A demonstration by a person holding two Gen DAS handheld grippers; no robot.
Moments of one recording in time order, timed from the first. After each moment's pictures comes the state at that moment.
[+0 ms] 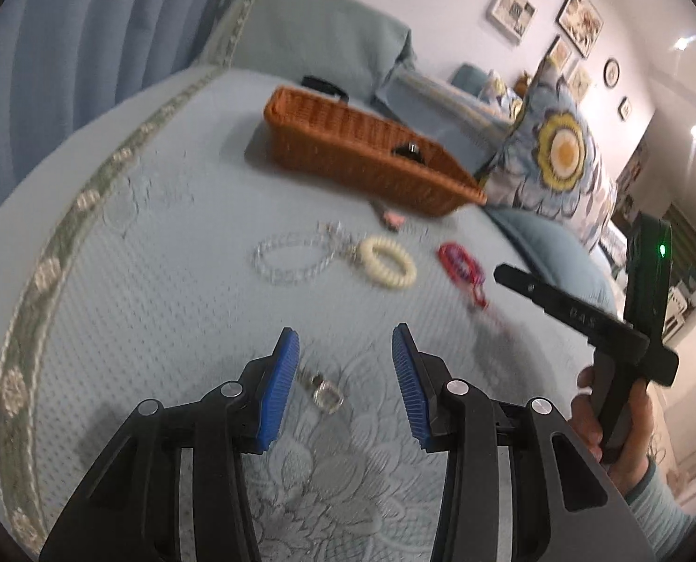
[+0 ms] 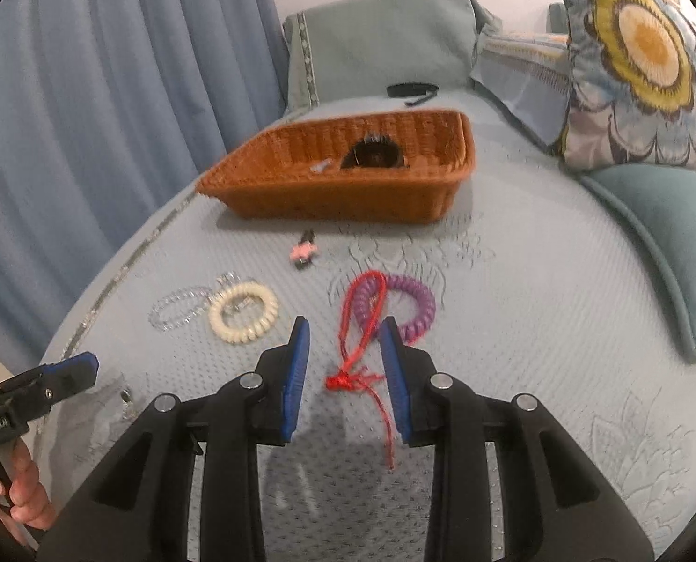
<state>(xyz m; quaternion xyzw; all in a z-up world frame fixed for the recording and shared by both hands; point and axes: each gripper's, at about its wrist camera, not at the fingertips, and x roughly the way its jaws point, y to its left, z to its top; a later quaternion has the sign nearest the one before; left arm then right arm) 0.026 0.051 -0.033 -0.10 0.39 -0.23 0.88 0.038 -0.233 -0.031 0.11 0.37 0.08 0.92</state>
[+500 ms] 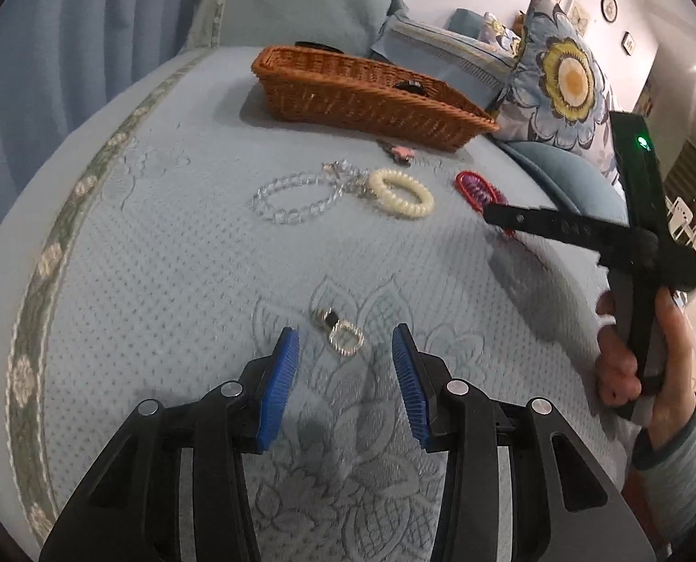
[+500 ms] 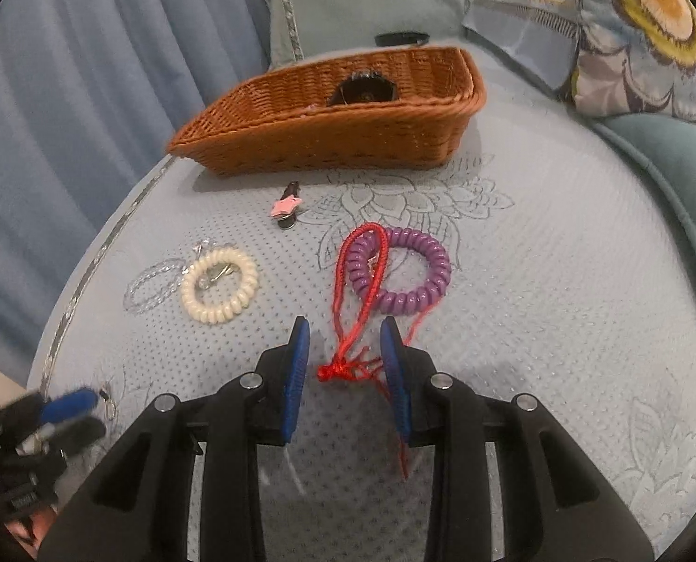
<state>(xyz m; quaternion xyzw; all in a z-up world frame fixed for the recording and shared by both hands) 0.012 0.043 -0.053 -0.02 0.43 -0.22 0.87 0.067 -0.224 -0.053 0.12 0.44 0.07 0.89</state>
